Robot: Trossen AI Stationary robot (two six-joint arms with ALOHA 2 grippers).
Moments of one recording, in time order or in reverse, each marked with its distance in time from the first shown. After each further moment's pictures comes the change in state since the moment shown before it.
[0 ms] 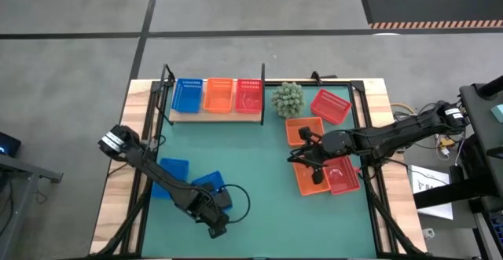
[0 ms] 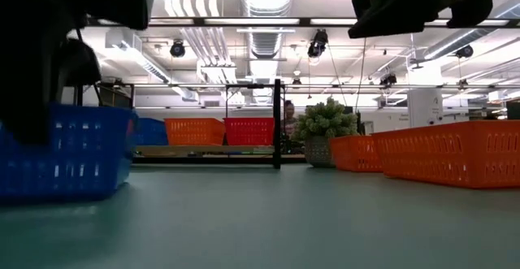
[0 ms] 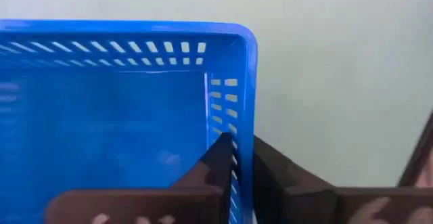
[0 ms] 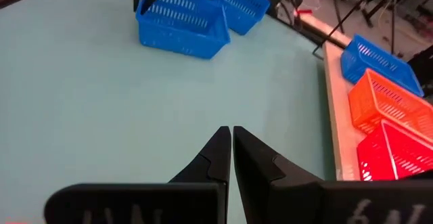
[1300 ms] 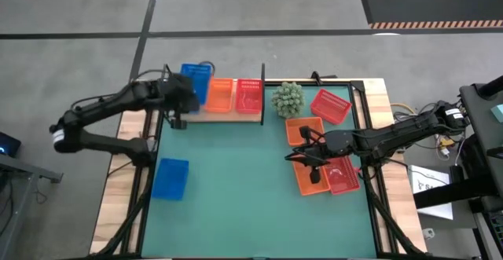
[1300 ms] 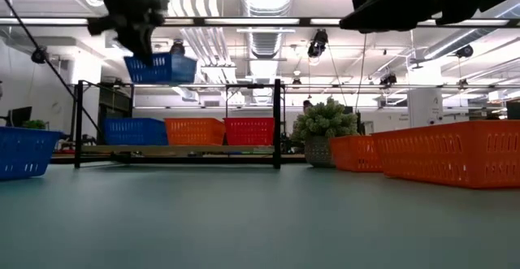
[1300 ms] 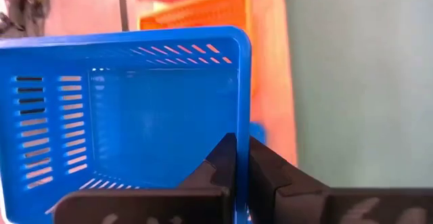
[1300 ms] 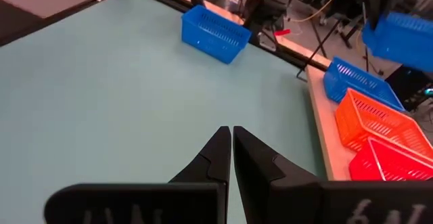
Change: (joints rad) left arm 1.073 -0.695 -0.075 -0.377 -0.177 1.706; right arm -0.010 0.000 -0.062 0.192 0.001 0.032
